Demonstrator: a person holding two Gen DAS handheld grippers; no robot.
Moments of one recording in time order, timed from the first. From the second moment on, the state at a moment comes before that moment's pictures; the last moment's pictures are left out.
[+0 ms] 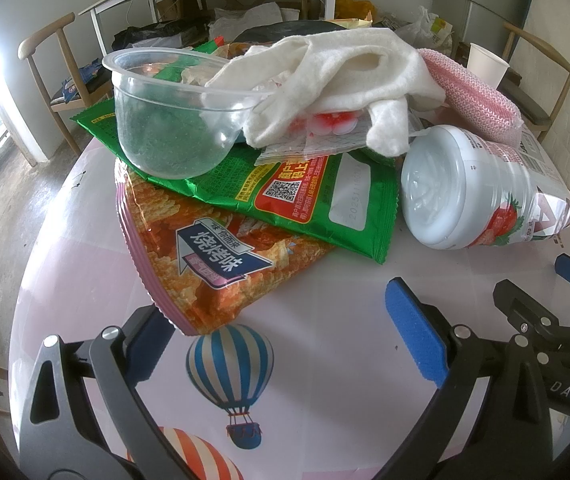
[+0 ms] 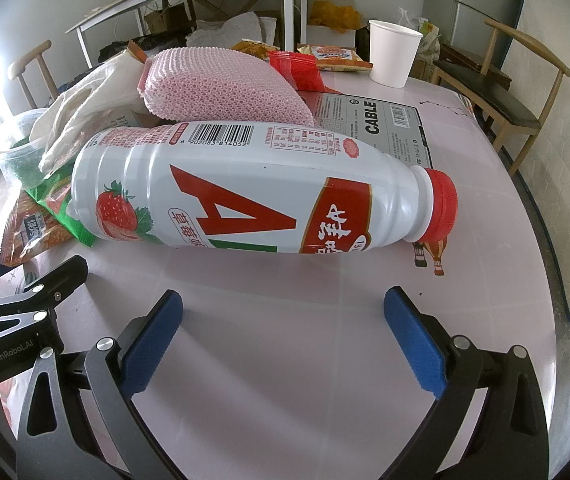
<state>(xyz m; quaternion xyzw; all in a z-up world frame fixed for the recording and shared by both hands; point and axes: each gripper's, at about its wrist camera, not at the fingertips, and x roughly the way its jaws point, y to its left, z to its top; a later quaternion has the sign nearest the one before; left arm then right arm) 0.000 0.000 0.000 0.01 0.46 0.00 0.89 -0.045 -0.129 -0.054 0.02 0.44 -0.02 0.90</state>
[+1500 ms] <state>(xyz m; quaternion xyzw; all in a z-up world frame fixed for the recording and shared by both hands) -0.050 0.021 0.012 0.00 0.45 -0.11 0.88 -0.083 -0.123 -0.050 0.02 0.47 0.06 0.88</state>
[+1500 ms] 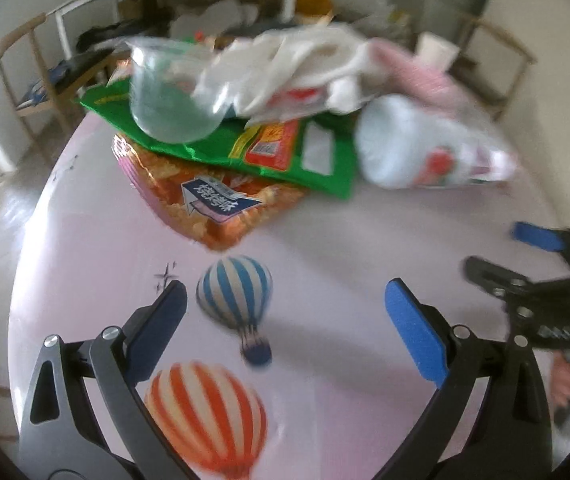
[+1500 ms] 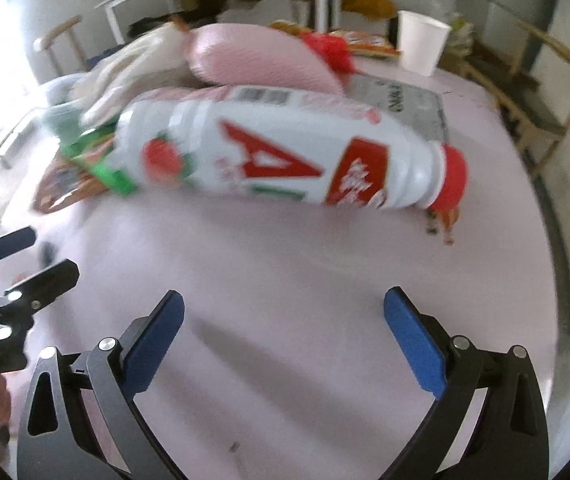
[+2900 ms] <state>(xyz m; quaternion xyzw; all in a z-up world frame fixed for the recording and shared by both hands) 0.038 0.006 0.153 0.01 0.36 -0.30 0.88 0.028 -0.103 0.052 -0.08 0.39 0.18 0.90</state>
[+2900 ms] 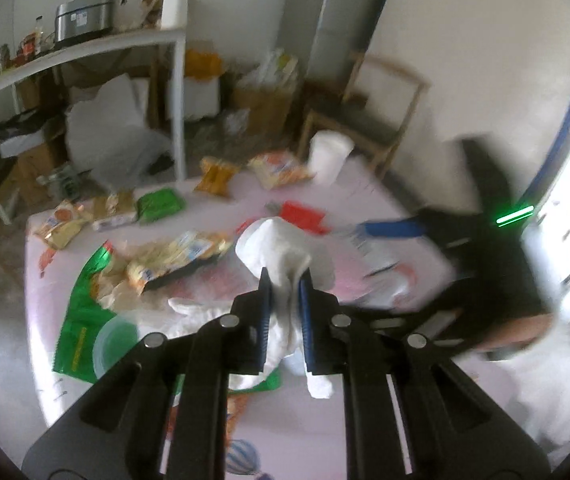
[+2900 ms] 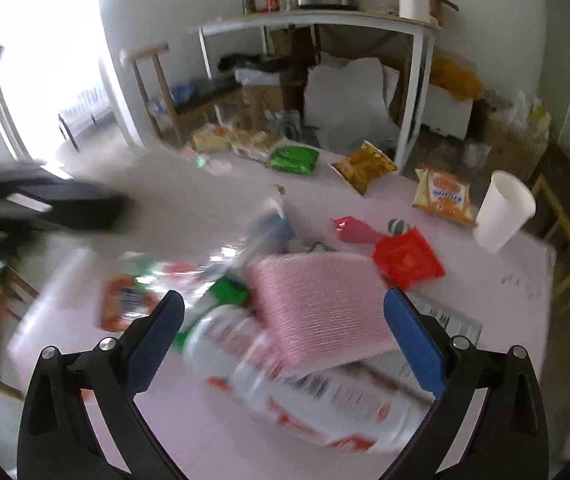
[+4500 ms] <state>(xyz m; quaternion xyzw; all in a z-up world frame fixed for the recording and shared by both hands) -0.071 0.017 0.194 -0.06 0.30 -0.34 0.89 -0.075 -0.199 0.115 0.07 0.32 0.13 0.94</state>
